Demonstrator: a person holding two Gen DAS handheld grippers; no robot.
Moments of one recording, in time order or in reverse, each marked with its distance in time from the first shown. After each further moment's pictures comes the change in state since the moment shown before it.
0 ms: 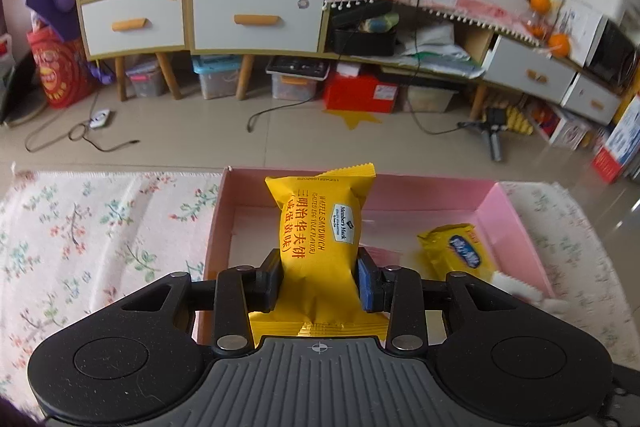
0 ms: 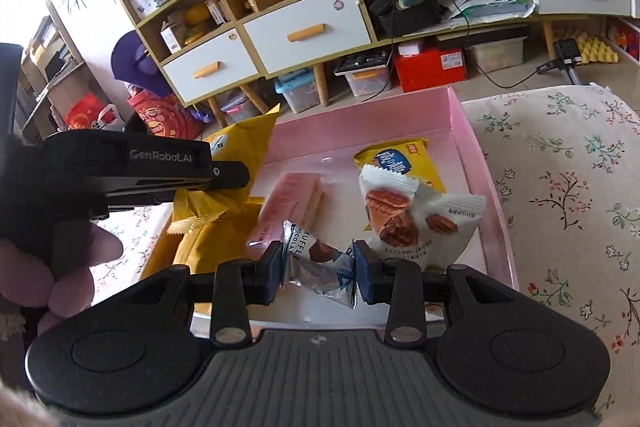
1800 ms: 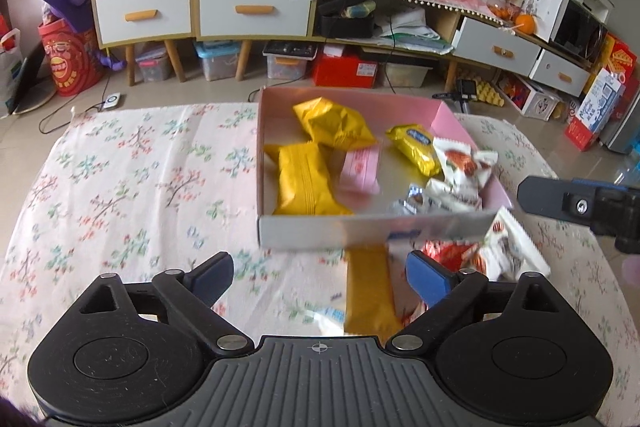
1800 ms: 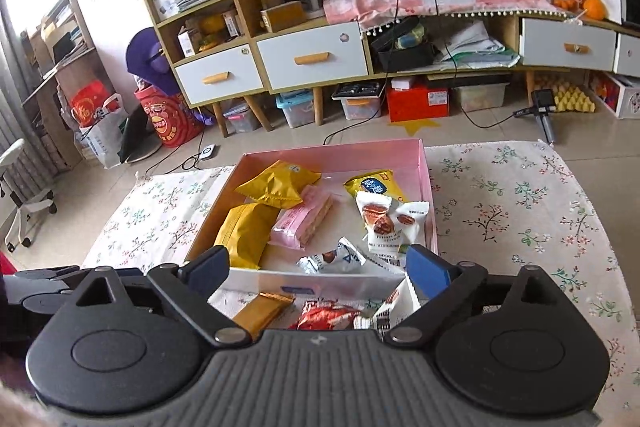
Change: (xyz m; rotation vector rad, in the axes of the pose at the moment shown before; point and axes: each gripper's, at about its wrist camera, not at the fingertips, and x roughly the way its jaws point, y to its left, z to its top) left arm -0.121 0.021 -0.098 0.030 0.015 -0.050; right arm -0.086 0.022 -0.004 -0.129 -0.038 -0.067
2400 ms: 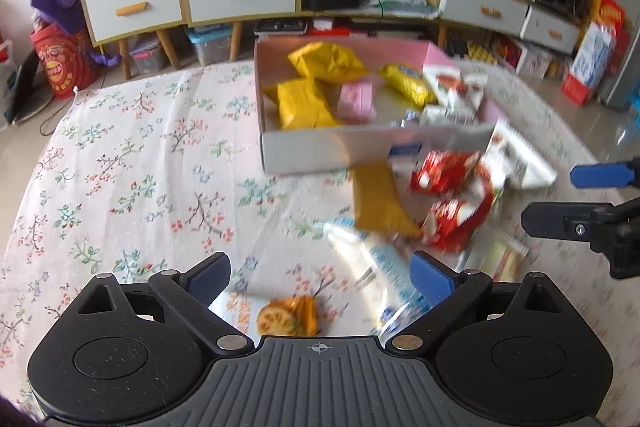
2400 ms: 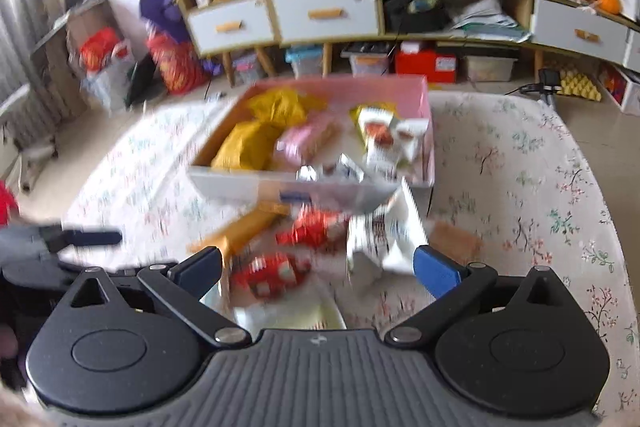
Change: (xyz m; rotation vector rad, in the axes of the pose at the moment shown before) left arm -0.003 0.000 -0.054 0.106 0.058 0.021; right arm -0.002 0.002 -0.047 -0.114 0.142 -0.002
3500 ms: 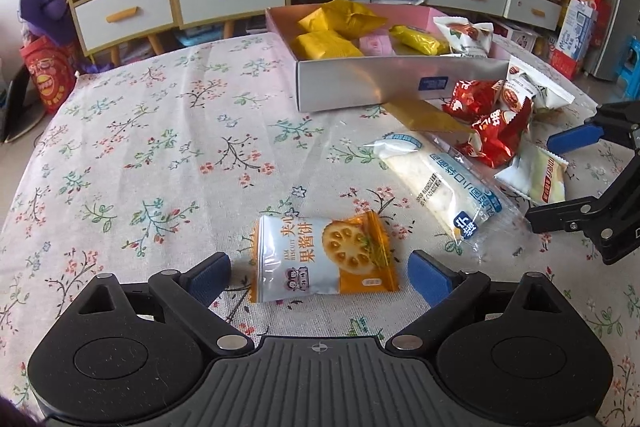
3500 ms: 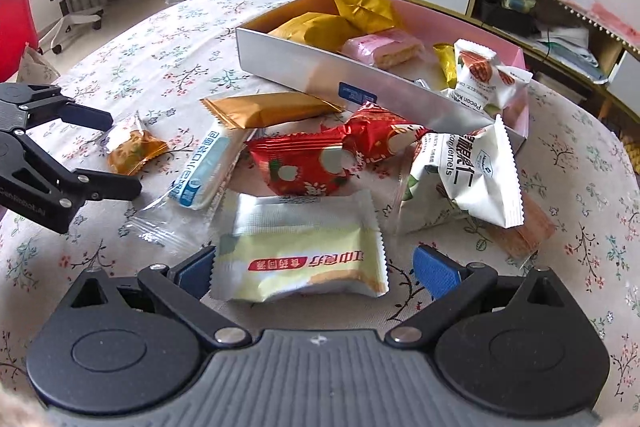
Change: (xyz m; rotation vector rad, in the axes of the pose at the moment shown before) left arm 0.011 0.040 -0.055 0.076 -0.041 -0.024; right arm 0.033 0.022 -0.046 -0.316 0.103 0.051
